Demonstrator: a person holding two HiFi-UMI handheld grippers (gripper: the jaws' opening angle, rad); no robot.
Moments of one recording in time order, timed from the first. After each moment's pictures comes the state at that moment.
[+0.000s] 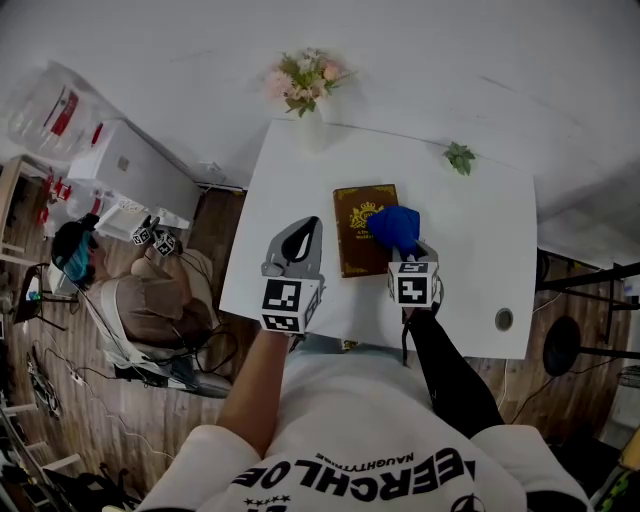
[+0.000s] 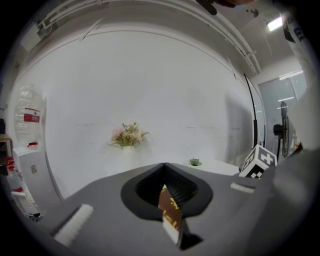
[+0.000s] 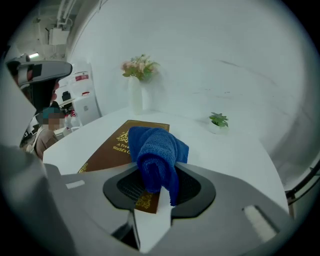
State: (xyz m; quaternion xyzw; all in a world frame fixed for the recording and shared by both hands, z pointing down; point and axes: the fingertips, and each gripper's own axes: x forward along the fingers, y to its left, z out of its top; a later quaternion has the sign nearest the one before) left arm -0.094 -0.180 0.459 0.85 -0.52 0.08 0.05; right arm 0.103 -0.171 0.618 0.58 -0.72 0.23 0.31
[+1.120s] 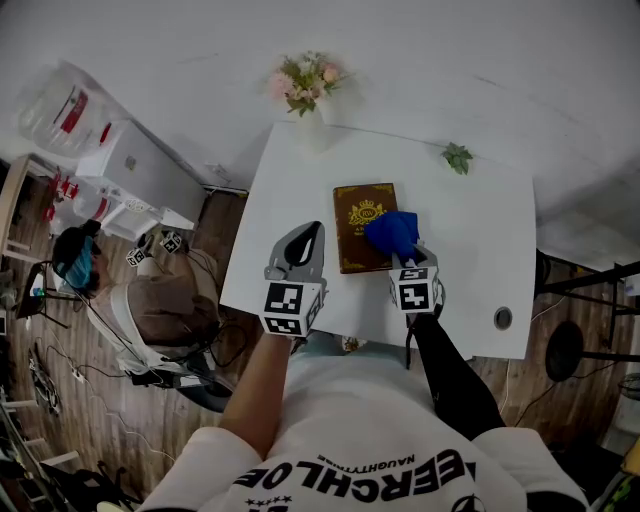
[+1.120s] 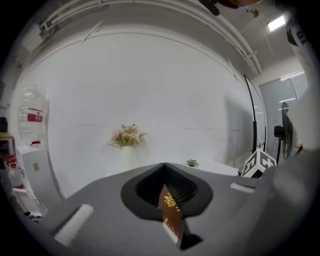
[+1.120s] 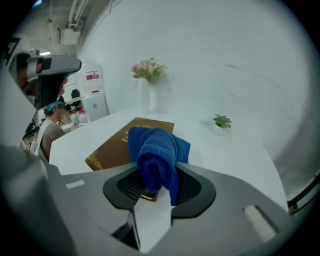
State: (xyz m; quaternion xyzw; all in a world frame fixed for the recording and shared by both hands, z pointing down) left arm -0.085 -0.156 0.456 0.84 -0.53 0.08 0.05; right arm 0.103 -0.149 0.618 0.55 -0.75 0.20 0.31
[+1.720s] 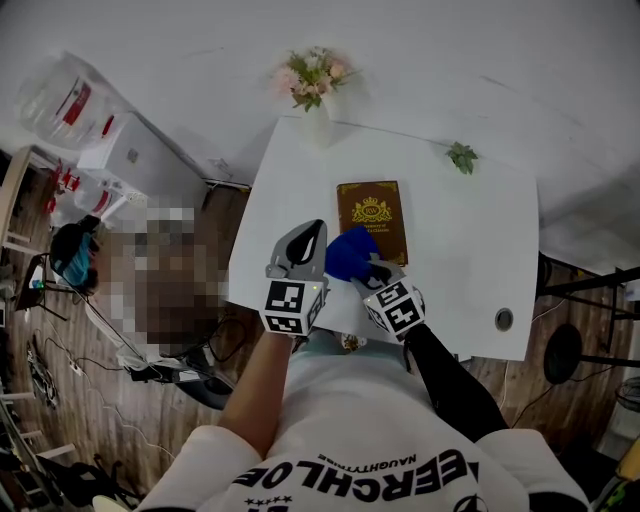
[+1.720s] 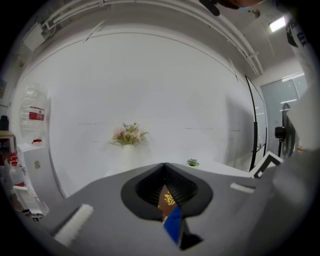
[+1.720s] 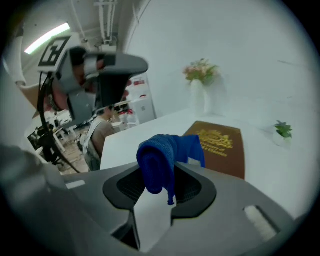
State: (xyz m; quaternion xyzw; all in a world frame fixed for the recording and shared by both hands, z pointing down) left arm -0.087 -0.154 0.458 0.84 -0.53 0.07 0.06; right arm -0.009 -0.094 0.603 0.34 -0.88 0.18 0.29
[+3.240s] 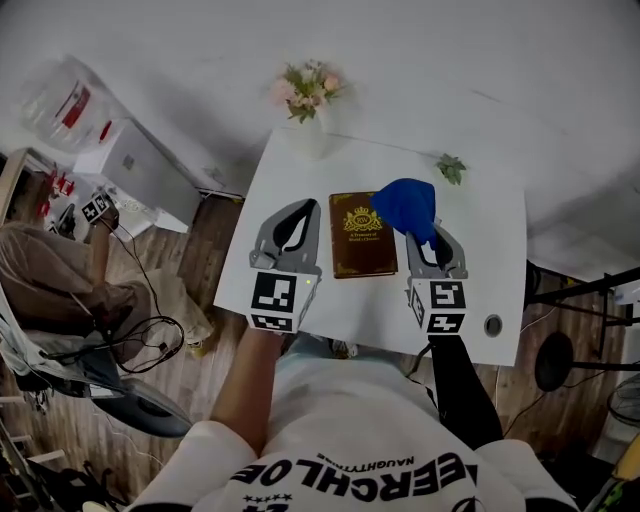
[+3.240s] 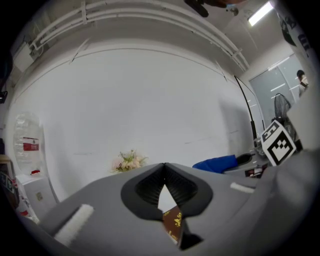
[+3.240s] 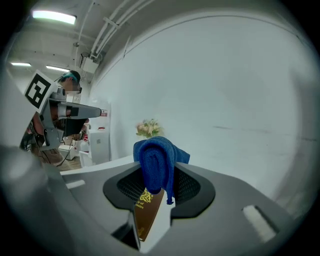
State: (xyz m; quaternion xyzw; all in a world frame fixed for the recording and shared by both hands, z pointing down) left arm -0.078 -0.166 0.359 0.85 -0.52 0.06 -0.04; right arm 0.114 -0.158 0.431 0.58 -0.81 0.04 0.14
